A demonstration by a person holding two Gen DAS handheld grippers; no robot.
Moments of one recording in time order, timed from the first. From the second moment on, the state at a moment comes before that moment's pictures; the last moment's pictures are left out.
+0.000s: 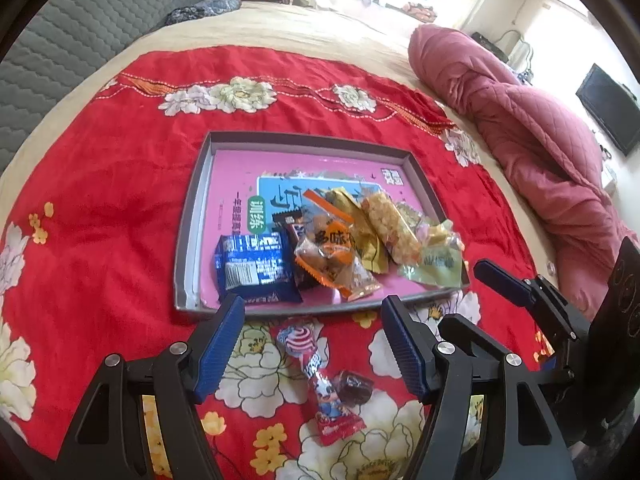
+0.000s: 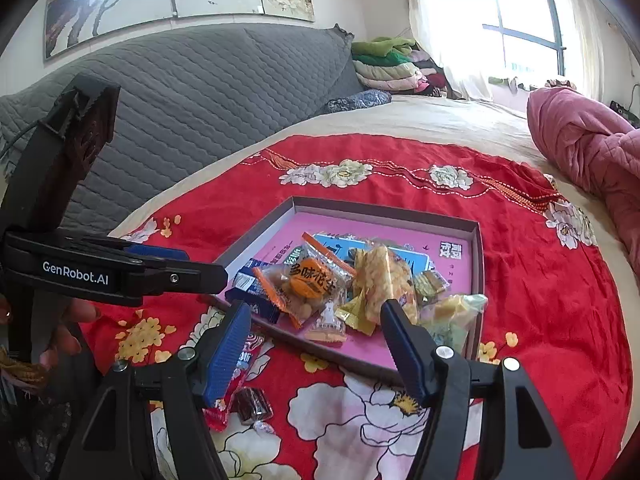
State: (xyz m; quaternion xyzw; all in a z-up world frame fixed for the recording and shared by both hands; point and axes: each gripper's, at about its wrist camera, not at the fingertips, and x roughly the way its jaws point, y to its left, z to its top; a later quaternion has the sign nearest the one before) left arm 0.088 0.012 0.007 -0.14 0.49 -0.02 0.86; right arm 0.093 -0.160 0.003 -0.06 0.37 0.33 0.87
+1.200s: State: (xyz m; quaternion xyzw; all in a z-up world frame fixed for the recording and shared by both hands) left arm 0.069 0.002 -0.041 -0.14 0.57 -0.03 0.81; right arm 0.058 -0.151 -0.026 -0.11 0.45 0.34 0.82
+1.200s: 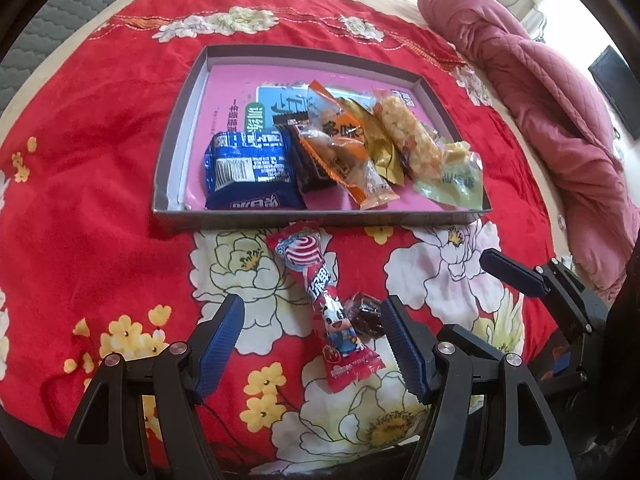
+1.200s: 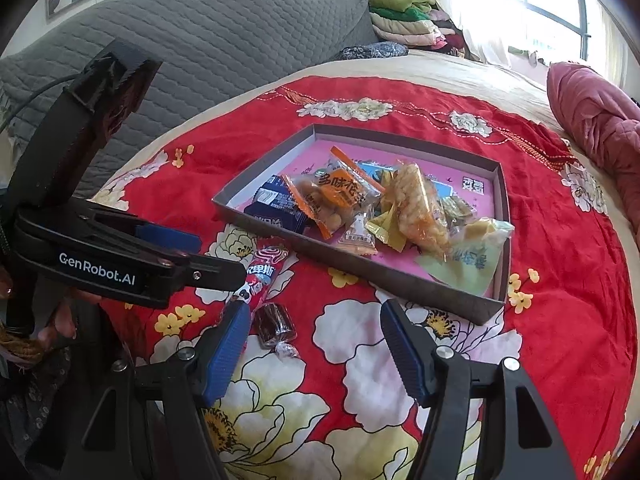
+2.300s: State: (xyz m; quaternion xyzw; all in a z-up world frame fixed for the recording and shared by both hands) left arm 0.089 0.017 -0.081 -0.20 0.59 -0.02 0.78; right arm 0.060 -0.114 -0.080 -0.18 0.49 0.37 0.77
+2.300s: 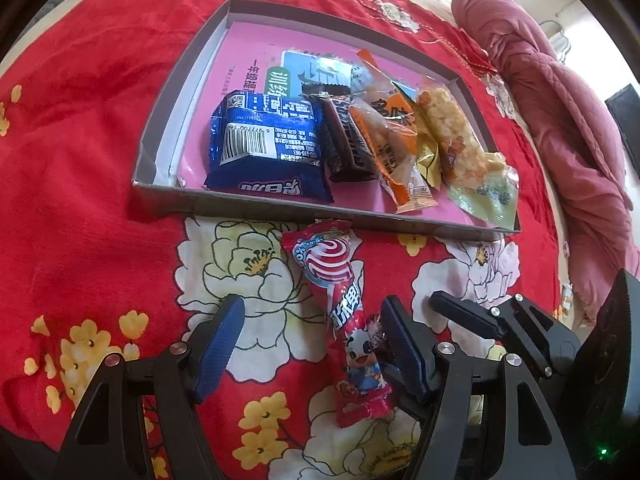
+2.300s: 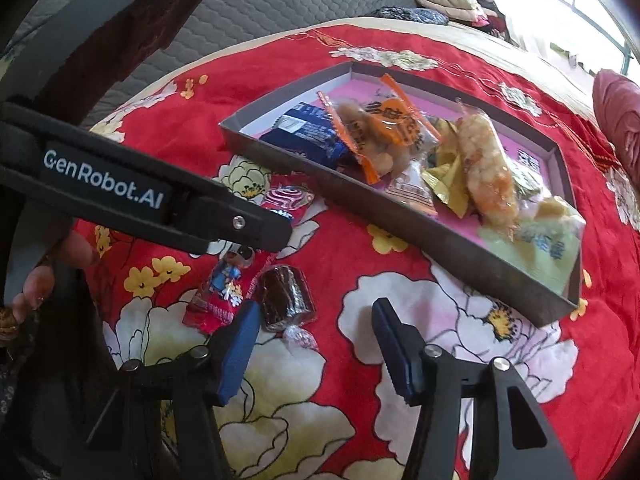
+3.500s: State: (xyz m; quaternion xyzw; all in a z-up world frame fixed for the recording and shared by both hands) left arm 0.101 -0.006 -0.094 -0.16 0.58 -0.01 0.80; right arm 0.094 -0.131 -0.090 -0.15 0.50 0.31 0.79
